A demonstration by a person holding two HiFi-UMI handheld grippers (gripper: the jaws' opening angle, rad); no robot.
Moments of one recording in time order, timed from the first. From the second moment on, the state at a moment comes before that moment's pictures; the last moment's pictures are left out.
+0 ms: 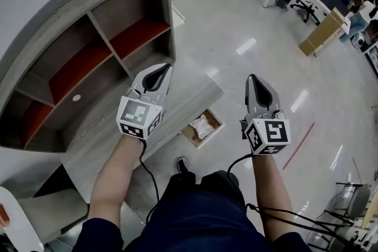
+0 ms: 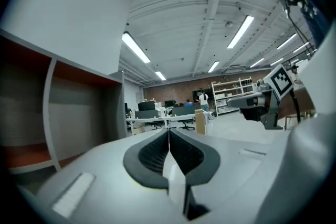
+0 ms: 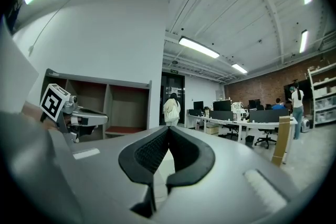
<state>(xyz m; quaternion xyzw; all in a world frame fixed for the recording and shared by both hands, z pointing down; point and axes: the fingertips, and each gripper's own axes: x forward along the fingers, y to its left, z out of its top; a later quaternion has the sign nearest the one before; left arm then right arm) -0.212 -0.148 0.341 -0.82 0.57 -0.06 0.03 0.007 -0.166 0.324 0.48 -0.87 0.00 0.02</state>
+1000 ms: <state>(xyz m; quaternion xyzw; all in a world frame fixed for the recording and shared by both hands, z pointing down) -0.031 -0.111 0.712 -0.85 0.29 -0.42 -0.15 0.125 -0.194 0.467 0.55 -0.82 0.13 0.06</state>
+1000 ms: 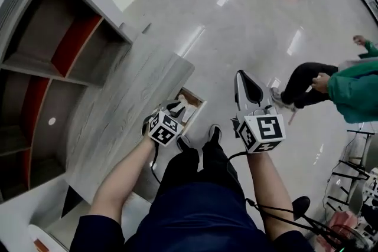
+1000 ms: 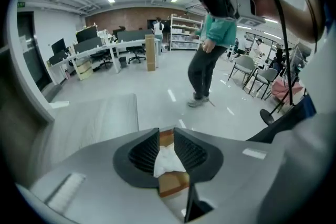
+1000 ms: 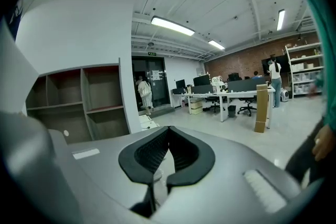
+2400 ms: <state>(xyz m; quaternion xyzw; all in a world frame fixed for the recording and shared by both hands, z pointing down) -0.049 -0.063 0.885 -0.63 0.40 -0.54 -0.39 0.166 -0.164 0.567 0.54 -0.80 0.22 0.11</state>
